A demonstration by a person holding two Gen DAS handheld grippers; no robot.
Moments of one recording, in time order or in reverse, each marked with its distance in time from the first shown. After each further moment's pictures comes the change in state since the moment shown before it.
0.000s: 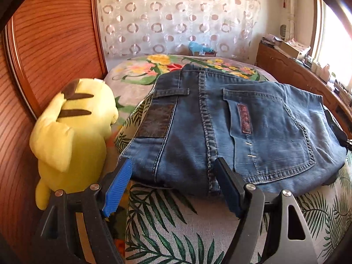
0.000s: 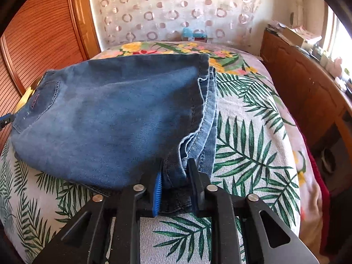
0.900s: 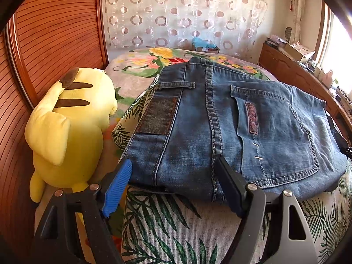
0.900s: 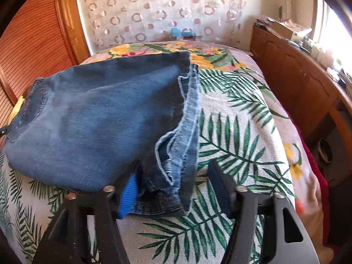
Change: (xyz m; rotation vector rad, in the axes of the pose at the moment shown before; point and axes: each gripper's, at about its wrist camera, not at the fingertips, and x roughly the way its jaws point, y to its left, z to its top) left arm 0.010 0.006 0.002 -0.041 0.035 -0.008; right arm 0.003 -0.010 0.000 0.051 -0.007 -0.008
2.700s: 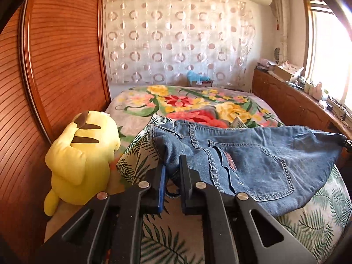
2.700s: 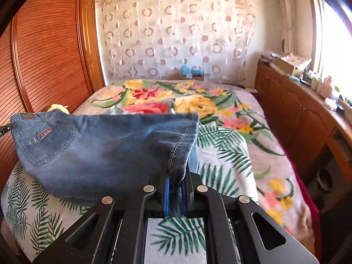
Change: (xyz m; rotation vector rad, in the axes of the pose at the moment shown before) left arm -0.105 -0.030 0.007 0.043 -0.234 0.005; right arm -0.096 -0.001 -0.012 -0.049 -0.257 -0.017
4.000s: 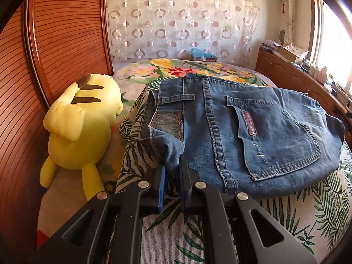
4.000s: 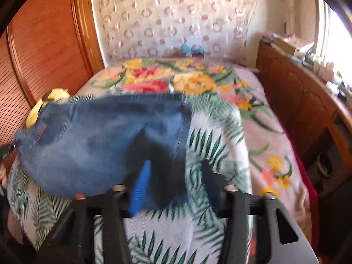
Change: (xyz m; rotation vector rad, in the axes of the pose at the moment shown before) left arm 0.022 0.001 -0.079 -0.007 0.139 0.034; right arm 0.018 -0.024 -0.006 0.009 0.122 0.003
